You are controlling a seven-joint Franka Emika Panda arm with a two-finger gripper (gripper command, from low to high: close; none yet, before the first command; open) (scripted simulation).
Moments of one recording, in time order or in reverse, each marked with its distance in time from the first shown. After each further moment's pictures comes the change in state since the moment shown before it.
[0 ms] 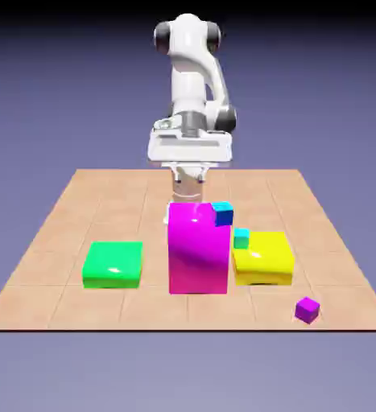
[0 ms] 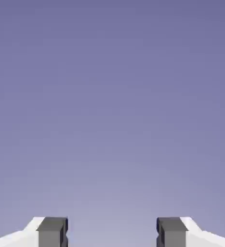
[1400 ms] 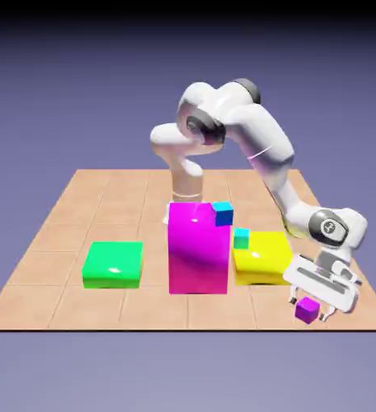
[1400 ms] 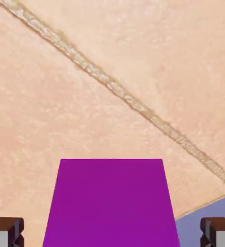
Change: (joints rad) arm 0.166 1.367 0.572 0.891 -1.389 -1.002 -0.558
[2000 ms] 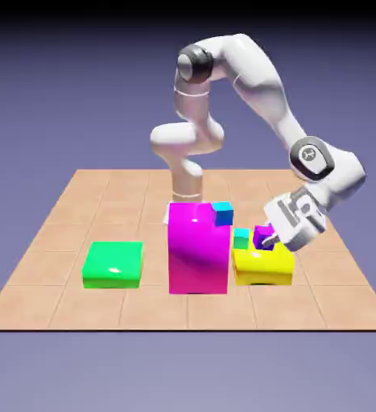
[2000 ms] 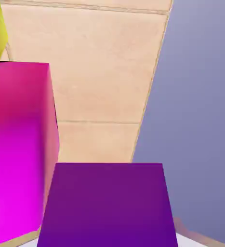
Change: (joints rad) arm 0.077 -0.650 -0.242 -0.157 0.748 -0.402 0.041
